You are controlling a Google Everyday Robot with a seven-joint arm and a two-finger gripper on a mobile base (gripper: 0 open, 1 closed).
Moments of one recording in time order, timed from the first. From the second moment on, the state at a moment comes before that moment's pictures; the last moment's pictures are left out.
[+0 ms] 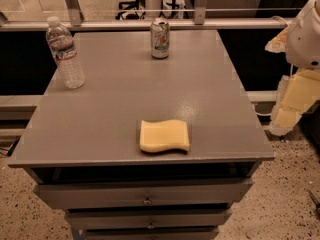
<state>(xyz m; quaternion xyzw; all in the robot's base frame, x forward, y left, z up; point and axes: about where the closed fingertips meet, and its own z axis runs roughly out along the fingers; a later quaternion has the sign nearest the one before) 0.438 -0.217 0.976 -0.60 0.78 -0.03 0.16</state>
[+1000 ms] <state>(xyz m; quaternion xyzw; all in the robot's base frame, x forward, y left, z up) 0.503 -0.218 0.961 -0.59 0.77 -0.01 0.23</state>
